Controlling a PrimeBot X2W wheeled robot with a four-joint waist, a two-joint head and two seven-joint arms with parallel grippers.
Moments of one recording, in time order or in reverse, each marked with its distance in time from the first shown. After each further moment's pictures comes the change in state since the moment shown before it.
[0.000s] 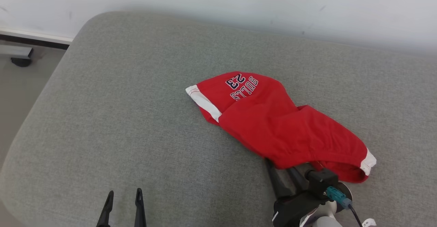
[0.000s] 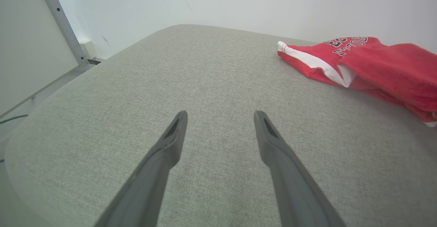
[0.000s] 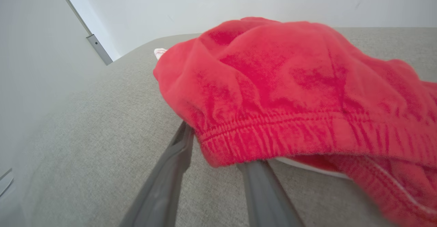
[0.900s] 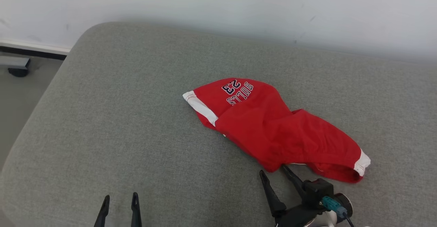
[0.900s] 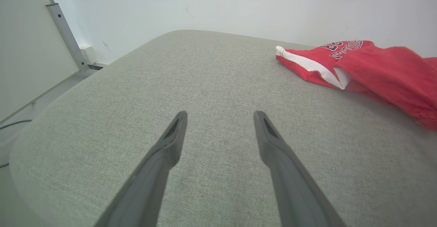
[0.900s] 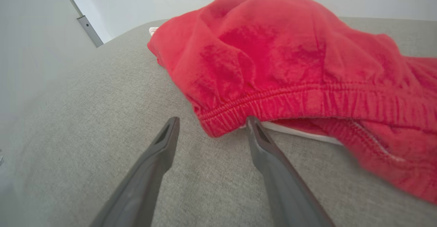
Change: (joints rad) left arm 0.021 0.000 0.029 0.001 0.018 -0.020 0.000; right arm 0.031 -0.001 0.006 0.057 -0.038 0.000 0.000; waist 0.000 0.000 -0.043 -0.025
